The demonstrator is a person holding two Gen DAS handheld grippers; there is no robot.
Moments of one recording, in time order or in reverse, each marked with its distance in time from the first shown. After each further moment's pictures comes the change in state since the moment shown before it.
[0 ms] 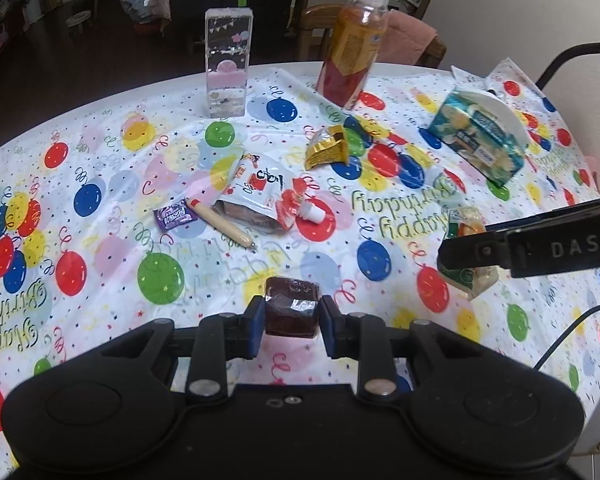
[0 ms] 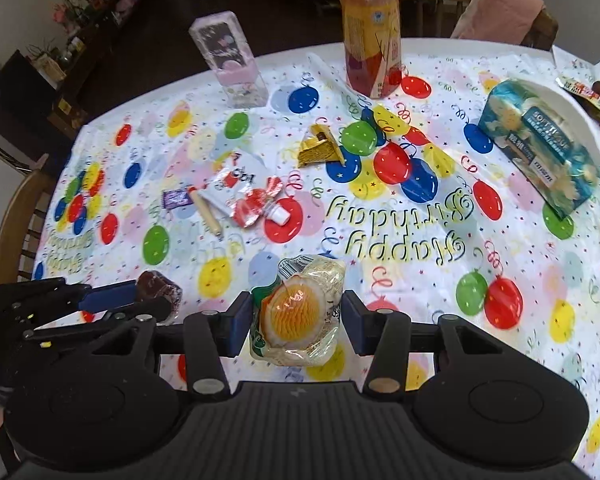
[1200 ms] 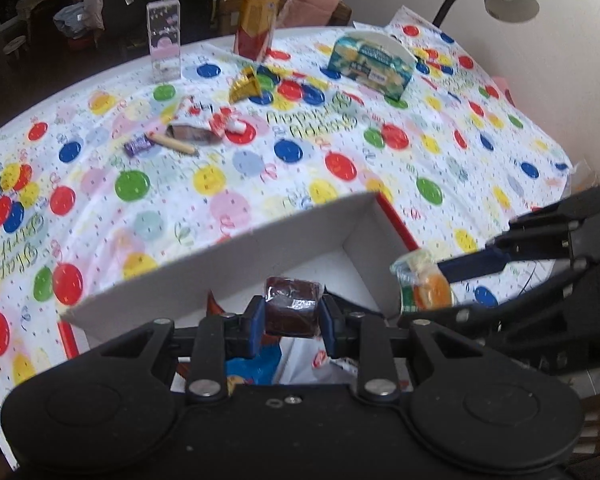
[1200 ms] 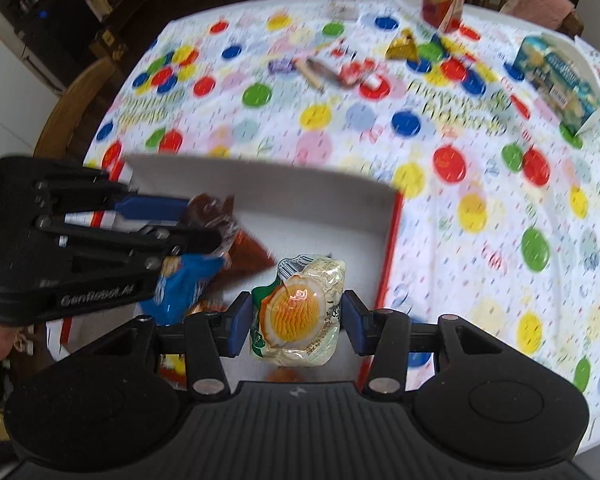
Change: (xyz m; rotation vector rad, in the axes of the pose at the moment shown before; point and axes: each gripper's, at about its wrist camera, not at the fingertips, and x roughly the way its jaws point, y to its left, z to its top) left arm -0.089 -0.016 -0.116 0.182 0.042 -0.136; right arm -0.055 0.090 -0.172 -0.157 0.099 0.011
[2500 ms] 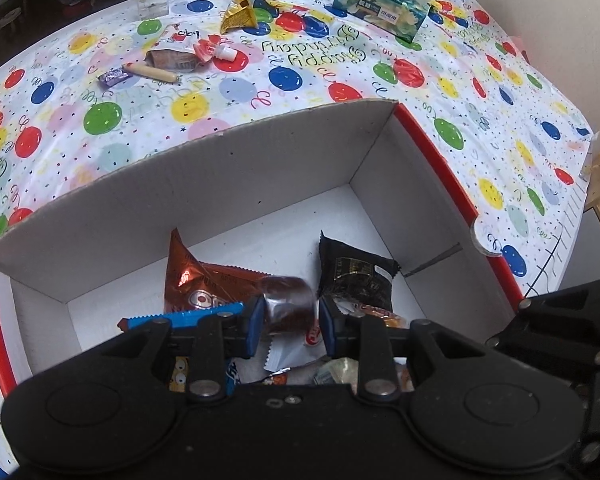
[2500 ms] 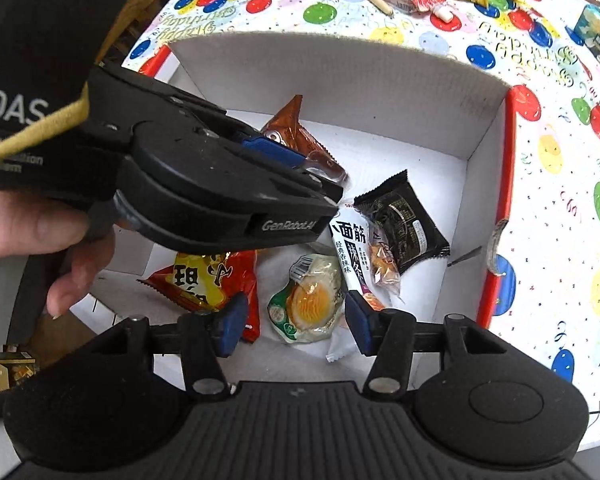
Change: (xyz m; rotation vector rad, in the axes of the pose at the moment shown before) left arm 0.059 -0.008 -0.027 -0.018 0.102 0.005; right arm 0.041 0.043 -0.050 -0.081 0.096 0.057
